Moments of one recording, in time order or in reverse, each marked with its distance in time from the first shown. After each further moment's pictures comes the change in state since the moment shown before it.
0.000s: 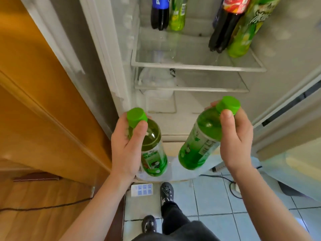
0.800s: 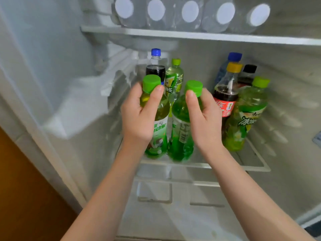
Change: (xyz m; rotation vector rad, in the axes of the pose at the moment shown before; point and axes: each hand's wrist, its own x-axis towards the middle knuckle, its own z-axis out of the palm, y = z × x) left_hand 0.257 0.058 0.118 0.088 0.122 0.444; right_hand 0.263 -0.031 0.054 0.073 0.030 -0.374
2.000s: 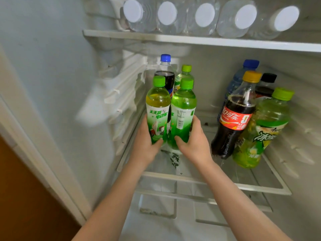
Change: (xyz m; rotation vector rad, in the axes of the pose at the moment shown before) left_hand -0.013 -0.123 -0.020 0.346 -0.253 -0.167; right_hand -0.009 0.096 0.038 -0.295 -0.316 0.265
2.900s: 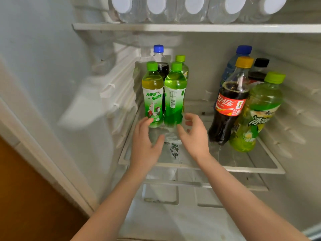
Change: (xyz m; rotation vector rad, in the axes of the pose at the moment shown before) left_hand -0.037 0.015 0.002 0.227 0.128 -0.018; right_hand -0.014 0.002 0.005 0.057 0.135 0.085
